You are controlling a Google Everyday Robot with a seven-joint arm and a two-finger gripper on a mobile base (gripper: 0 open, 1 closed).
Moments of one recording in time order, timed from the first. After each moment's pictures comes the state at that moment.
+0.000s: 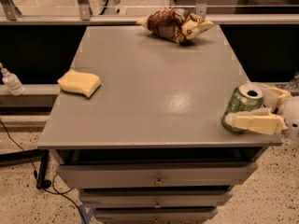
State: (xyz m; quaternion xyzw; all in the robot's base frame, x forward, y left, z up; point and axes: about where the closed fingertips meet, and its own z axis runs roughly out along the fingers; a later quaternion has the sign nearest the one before) arm 0.465 -0.231 0.890 -0.31 0.71 0.28 0.57
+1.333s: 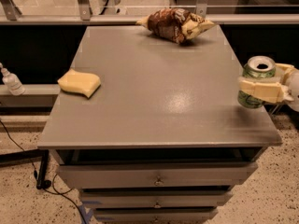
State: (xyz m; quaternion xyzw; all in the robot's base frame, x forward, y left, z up) arm 0.513 -0.256 0.925 -0.32 0.71 0.21 0.59
